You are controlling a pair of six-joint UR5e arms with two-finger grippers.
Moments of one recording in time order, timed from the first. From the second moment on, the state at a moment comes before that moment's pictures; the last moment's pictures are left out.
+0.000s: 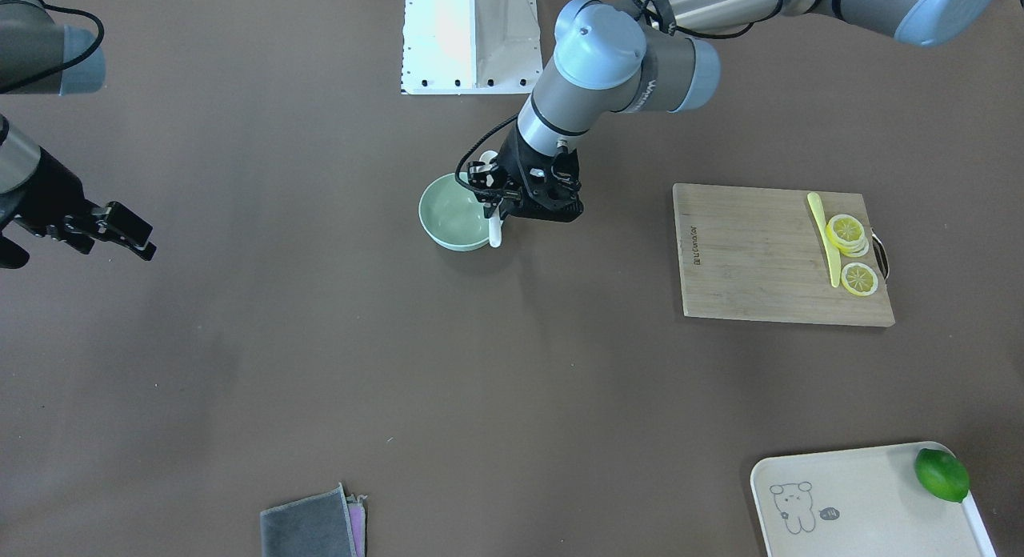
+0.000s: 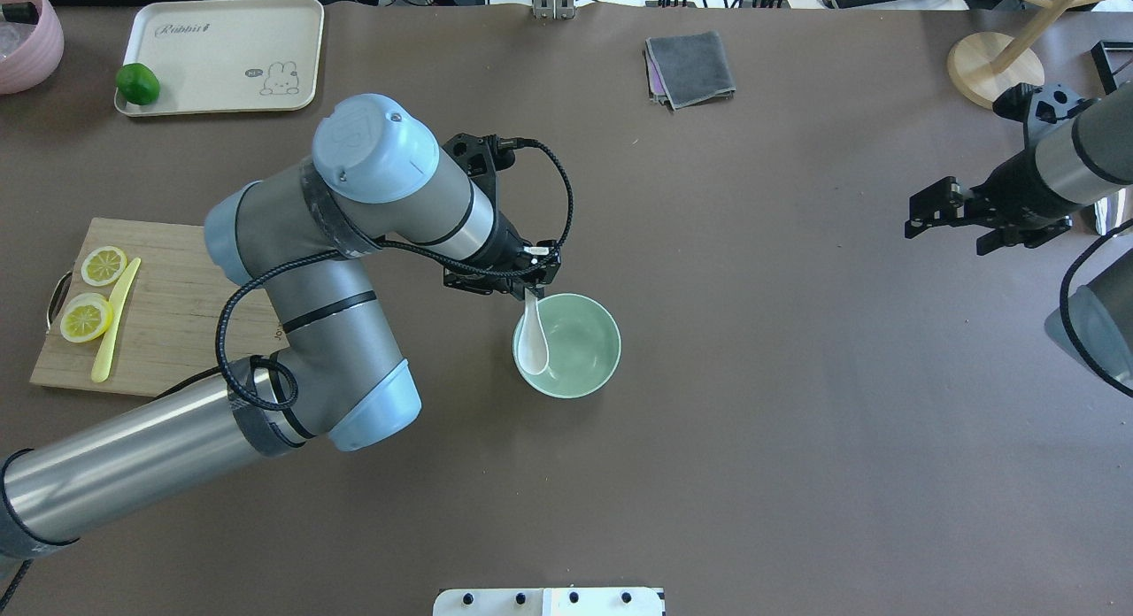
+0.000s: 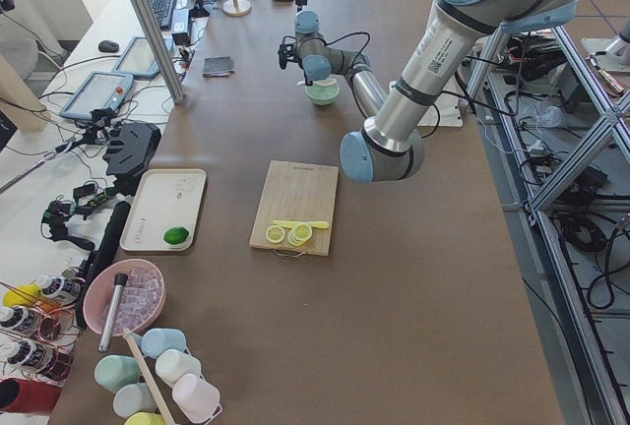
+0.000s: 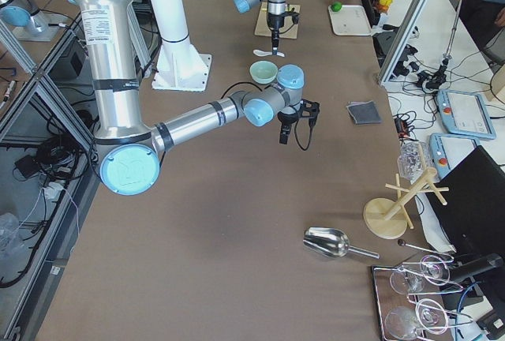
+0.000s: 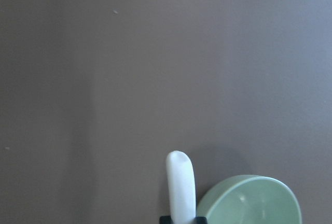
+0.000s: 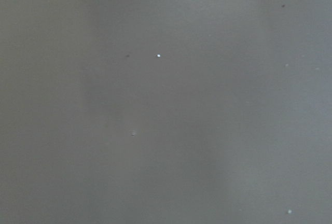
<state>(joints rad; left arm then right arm) -0.58 -2.31 -1.59 -1.88 -2.04 -1.34 1.04 -1.49 1.82 -1.29 2.25 0.96</state>
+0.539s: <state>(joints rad) -0.65 -2.20 -1.72 -1.78 -2.06 -1.18 1.12 -1.54 1.81 -1.30 2.27 0.84</state>
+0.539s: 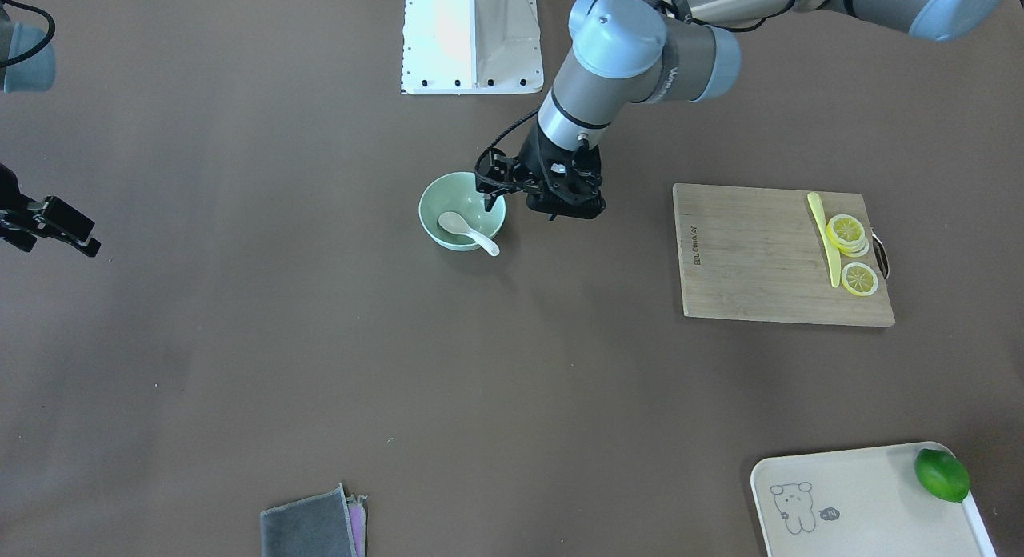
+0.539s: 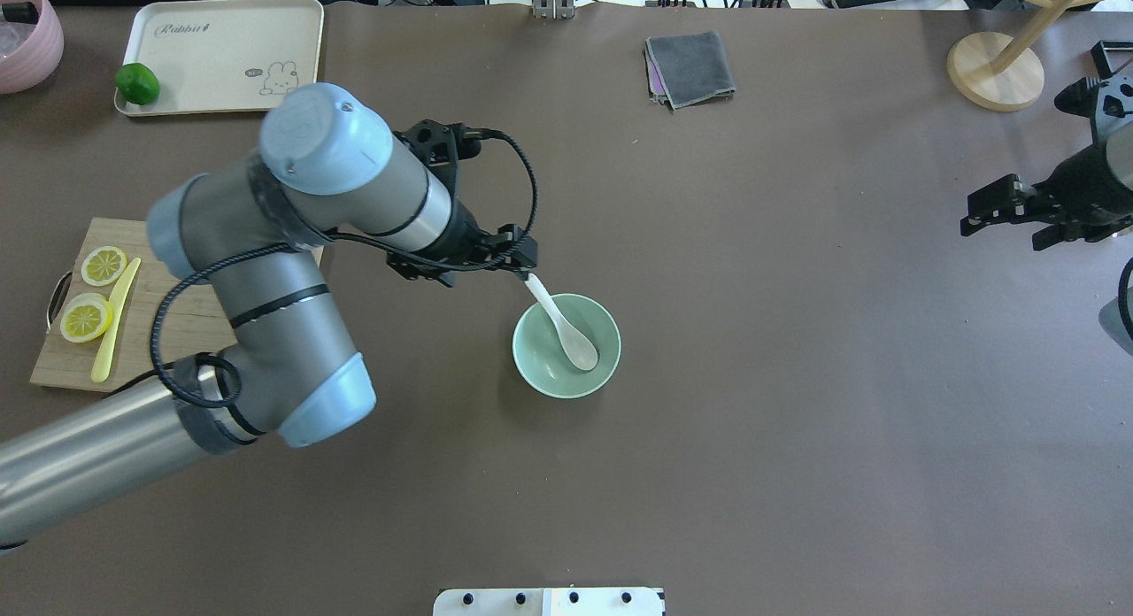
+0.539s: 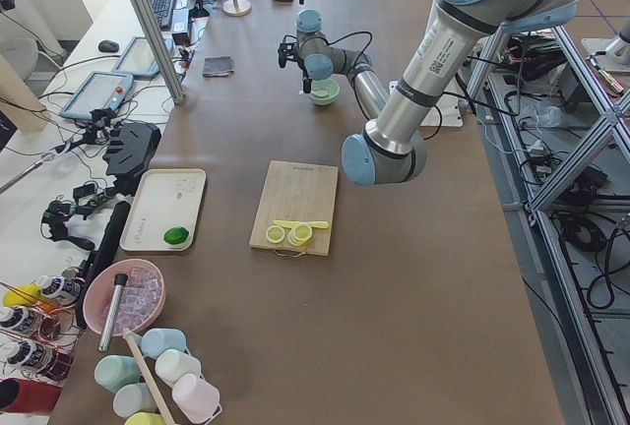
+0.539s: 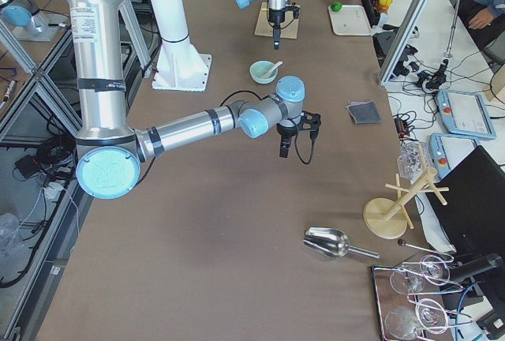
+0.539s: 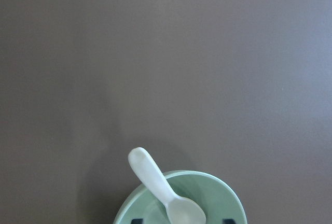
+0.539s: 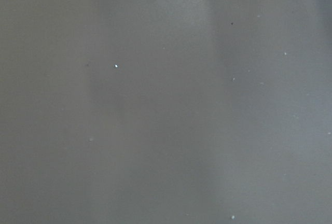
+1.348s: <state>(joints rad) -1.20 -1.61 -2.05 -1.41 -2.28 -0.12 1.46 -1.64 1.70 -1.42 2.33 0.20</state>
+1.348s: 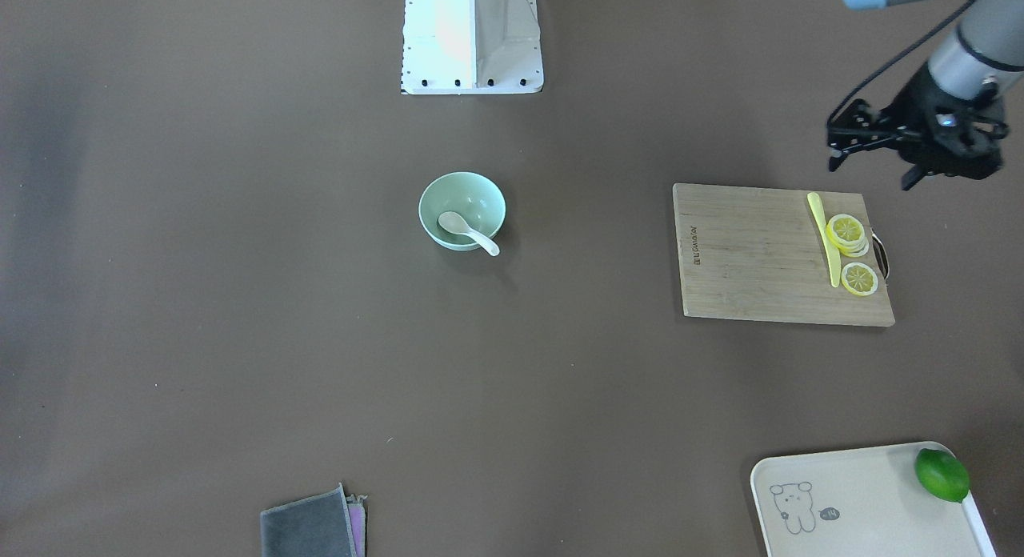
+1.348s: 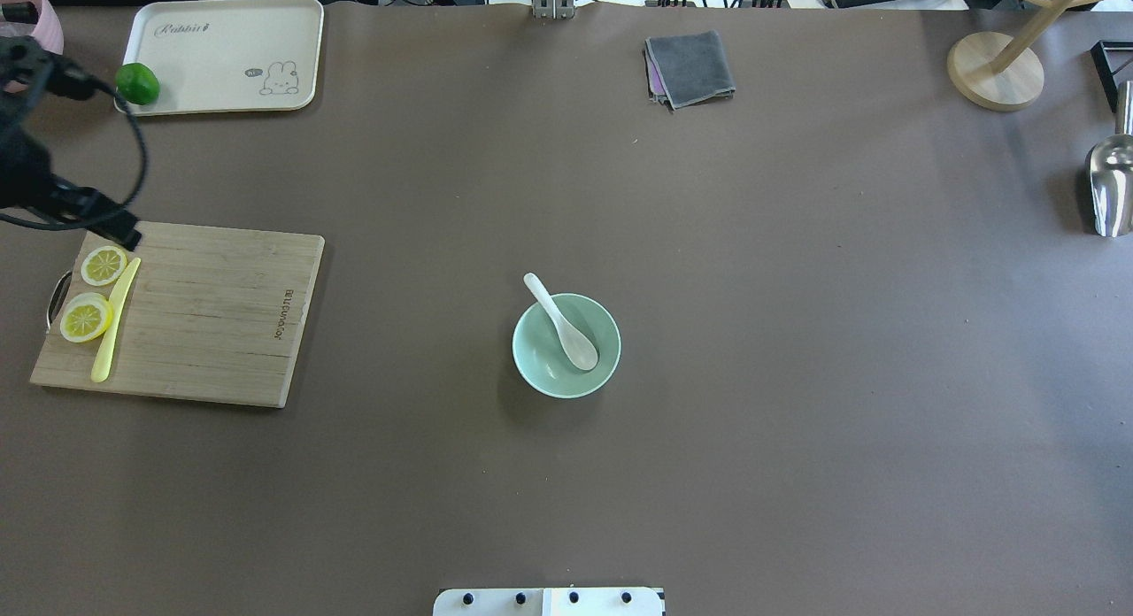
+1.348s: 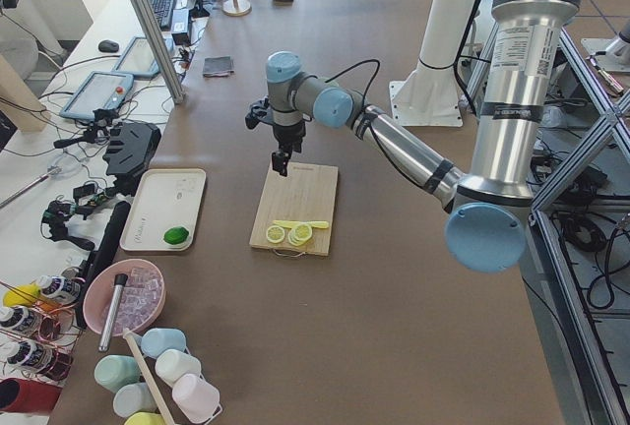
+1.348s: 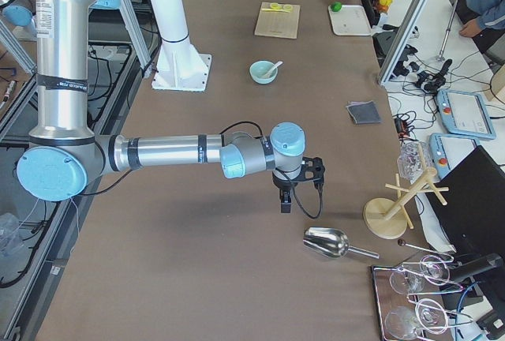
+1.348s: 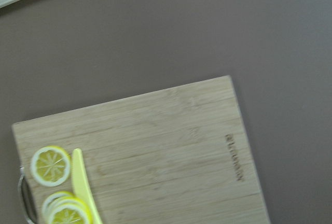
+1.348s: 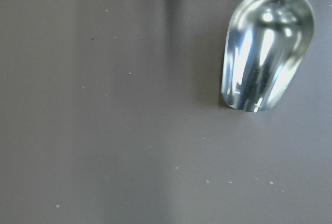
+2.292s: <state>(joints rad) -1.39 -1.45 -1.88 -1.53 -2.40 0.12 1.53 -1.64 1.71 -1.50 2.34 0.09</state>
